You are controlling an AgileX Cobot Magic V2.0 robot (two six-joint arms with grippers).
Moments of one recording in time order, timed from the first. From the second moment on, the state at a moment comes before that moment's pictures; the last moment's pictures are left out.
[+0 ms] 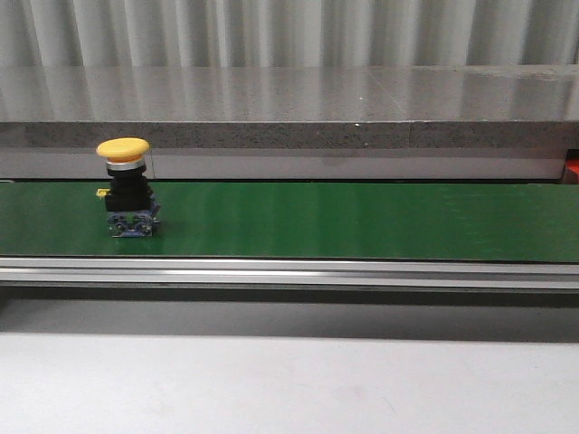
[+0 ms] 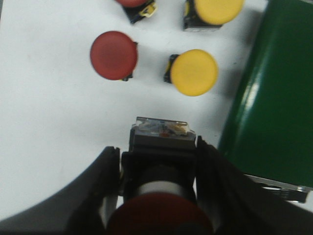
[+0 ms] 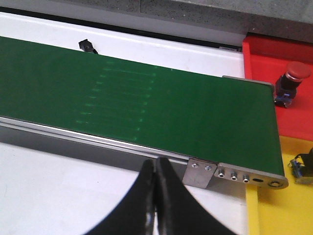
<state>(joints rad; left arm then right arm) 0.41 1.69 -1.48 -0.12 1.21 0.23 0.03 0.34 -0.42 0.11 0.61 -0.12</state>
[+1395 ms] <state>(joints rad) 0.03 1.84 -1.51 0.00 1.11 0.00 0.03 0.34 -0.42 0.11 0.61 -0.12</state>
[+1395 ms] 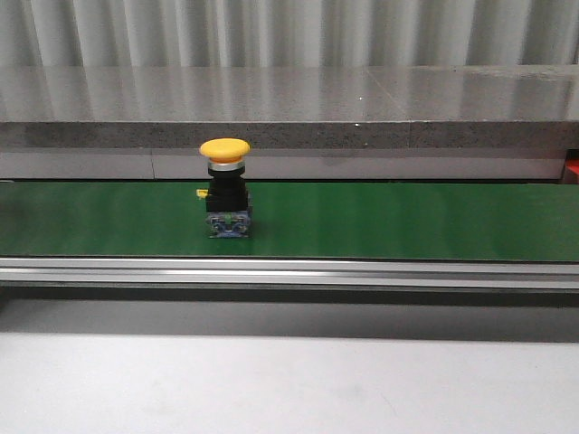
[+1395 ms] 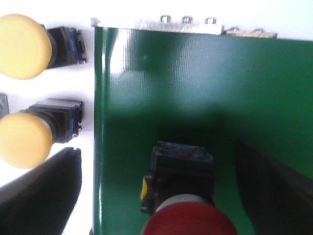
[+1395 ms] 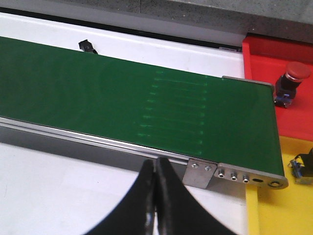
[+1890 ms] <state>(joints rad) -0.12 1.49 -1.38 -0.01 0.87 0.00 0.03 0.34 -0.42 0.11 0.61 -0.12</state>
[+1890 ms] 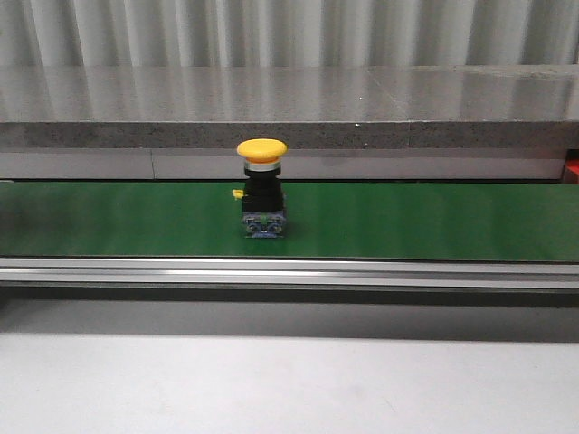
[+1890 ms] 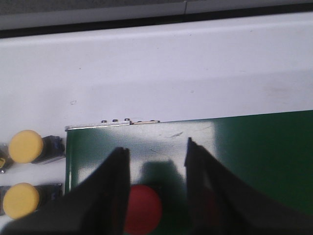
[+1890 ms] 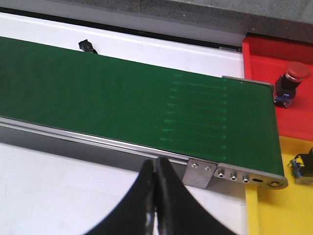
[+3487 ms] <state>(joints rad) -0.23 0.49 -0.56 -0.04 0.55 0.00 0.19 0.86 -0.88 0.11 0.85 -0.12</state>
